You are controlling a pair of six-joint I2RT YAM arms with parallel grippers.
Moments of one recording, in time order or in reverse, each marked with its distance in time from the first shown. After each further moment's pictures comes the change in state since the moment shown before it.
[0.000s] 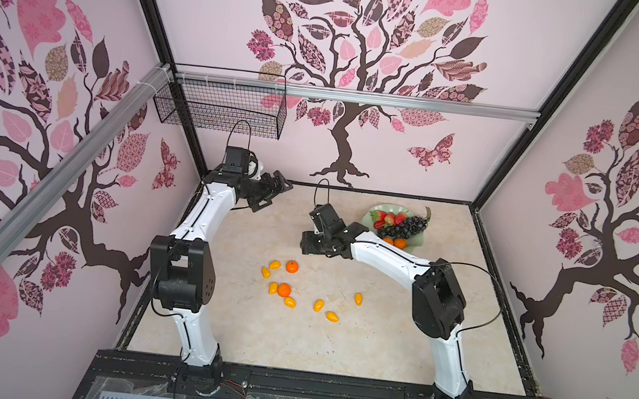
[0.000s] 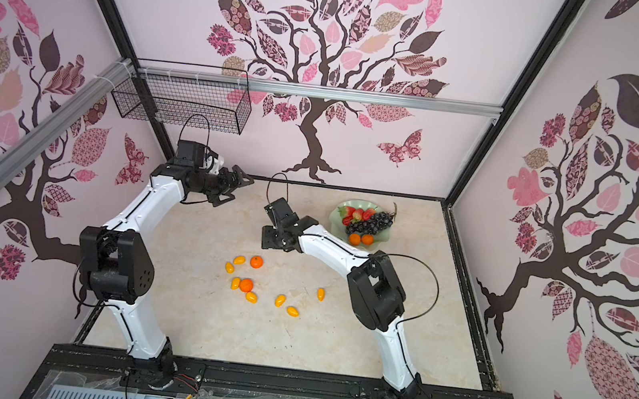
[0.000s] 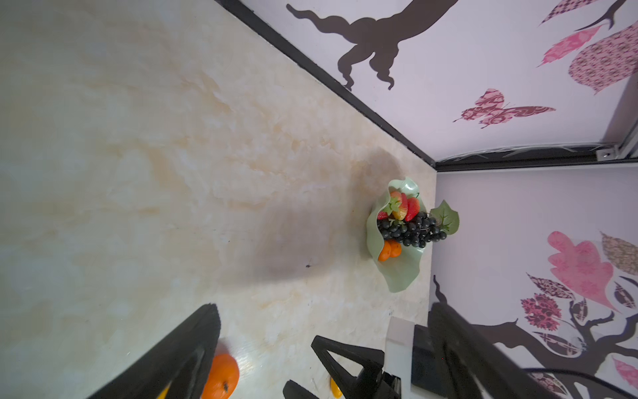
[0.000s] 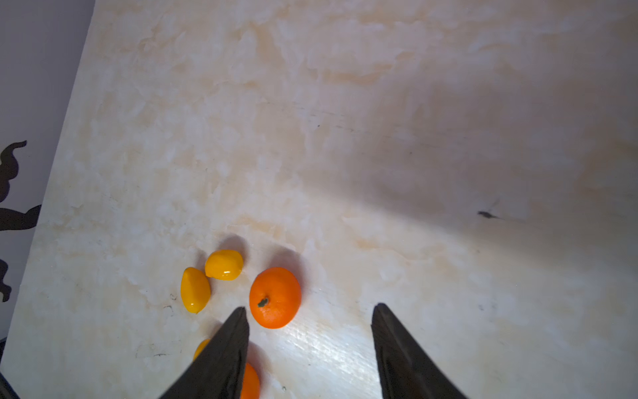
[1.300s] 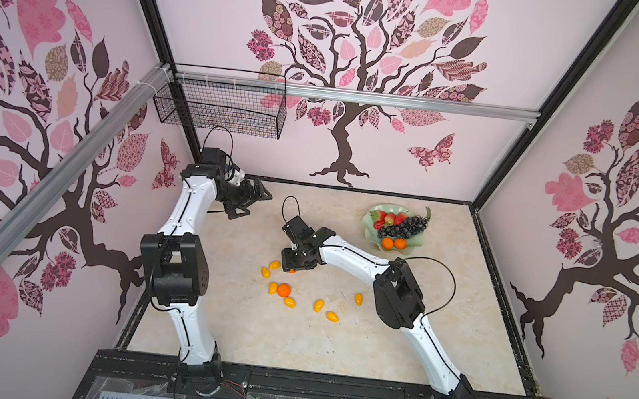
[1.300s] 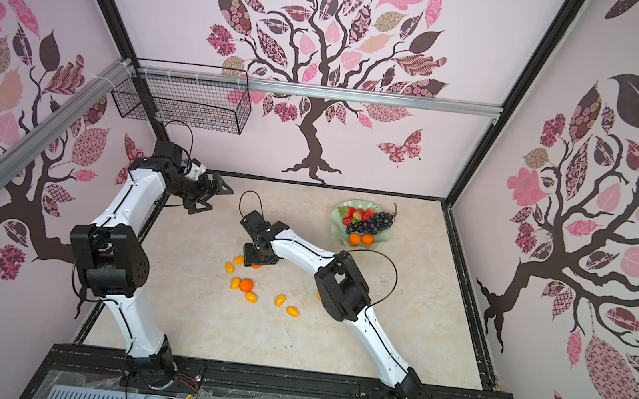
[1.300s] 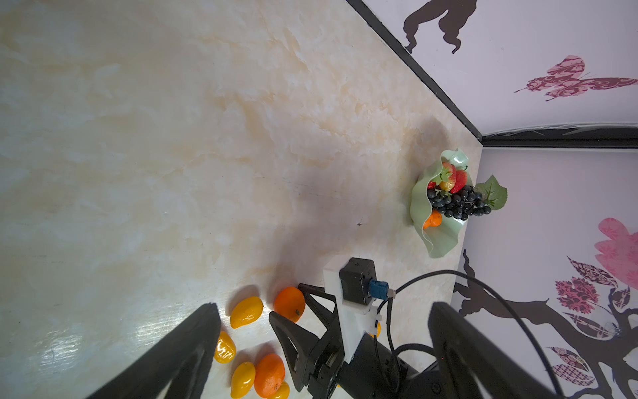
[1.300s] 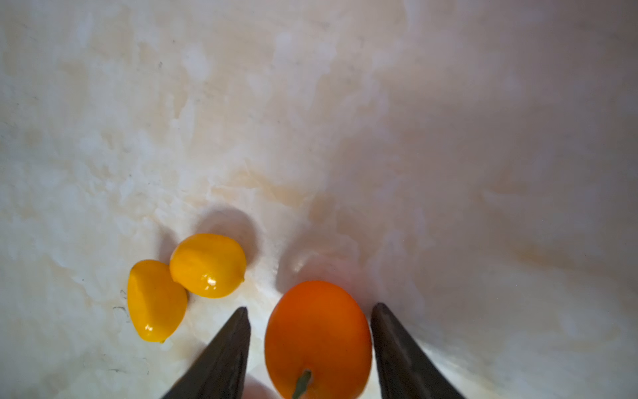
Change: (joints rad) left arm 0.138 0.037 0.055 -0.285 0.058 0.209; right arm 0.076 0.314 0.329 -0.242 -0.082 0.001
